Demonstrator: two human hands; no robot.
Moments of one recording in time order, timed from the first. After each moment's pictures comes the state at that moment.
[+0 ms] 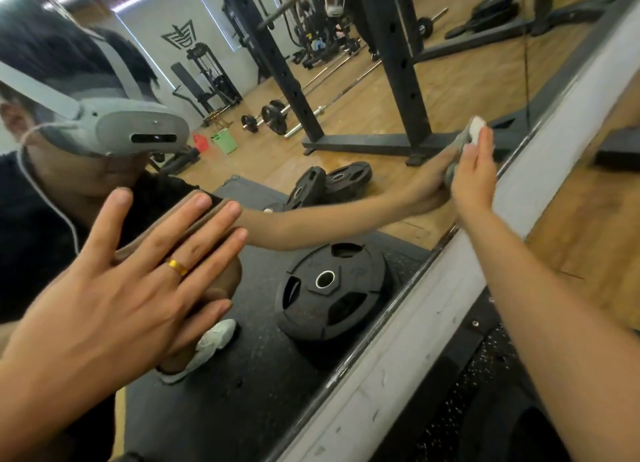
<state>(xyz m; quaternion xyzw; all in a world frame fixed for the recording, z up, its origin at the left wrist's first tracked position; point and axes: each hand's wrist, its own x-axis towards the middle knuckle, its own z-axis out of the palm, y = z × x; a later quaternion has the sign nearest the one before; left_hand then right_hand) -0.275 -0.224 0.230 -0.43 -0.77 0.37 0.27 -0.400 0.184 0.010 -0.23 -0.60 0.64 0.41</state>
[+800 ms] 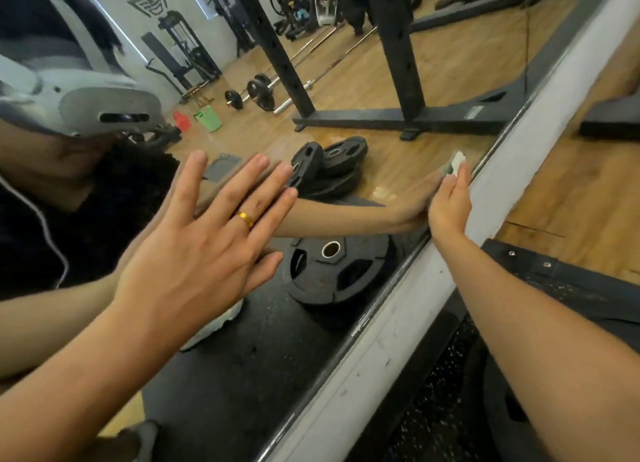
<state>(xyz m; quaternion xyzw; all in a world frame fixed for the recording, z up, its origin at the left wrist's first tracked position) -0.262 -0.220 0.230 -0.40 -0.69 0.49 0.35 -0.361 0.084 -0.028 -0.32 -0.57 0.70 0.31</state>
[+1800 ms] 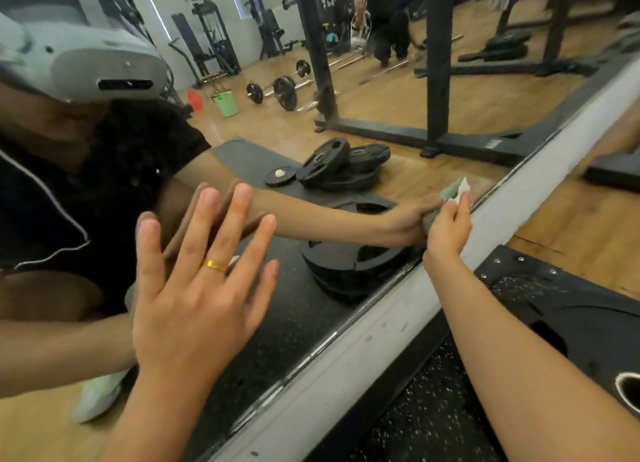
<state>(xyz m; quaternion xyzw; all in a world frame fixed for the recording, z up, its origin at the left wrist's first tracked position) -0.166 -0.409 0.113 -0.26 -0.79 0.18 0.53 -0.281 -0.080 -0.009 -0.30 -0.47 0.75 0.36</state>
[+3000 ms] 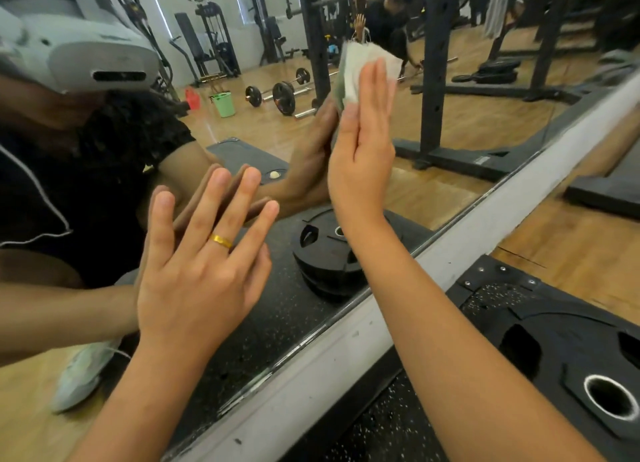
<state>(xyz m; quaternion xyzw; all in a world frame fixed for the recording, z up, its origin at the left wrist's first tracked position) -0.175 -0.408 0.112 -0.27 -0.77 0.15 0.56 -0.246 -0.204 0.149 0.04 -0.64 0.54 0.55</state>
